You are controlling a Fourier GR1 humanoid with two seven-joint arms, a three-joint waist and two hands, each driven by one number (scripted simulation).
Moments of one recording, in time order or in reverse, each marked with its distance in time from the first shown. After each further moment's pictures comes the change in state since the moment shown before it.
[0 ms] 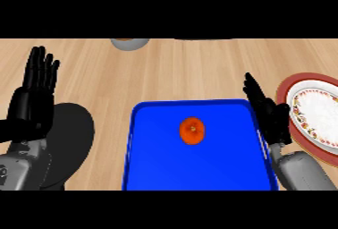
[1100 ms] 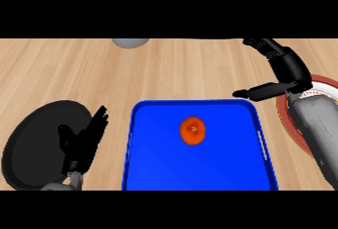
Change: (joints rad) left arm 0.213 -0.115 -0.179 0.198 0.032 -0.109 0.231; right arm -0.393 -0.086 -0.163 0.411 0.045 0.398 -0.539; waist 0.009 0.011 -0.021
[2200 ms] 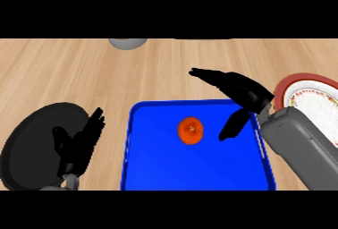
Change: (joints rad) left arm 0.027 -0.010 0.040 -0.015 -0.014 -0.031 0.008; right arm 0.011 -0.003 0.320 -0.340 0.412 0.188 0.504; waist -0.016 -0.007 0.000
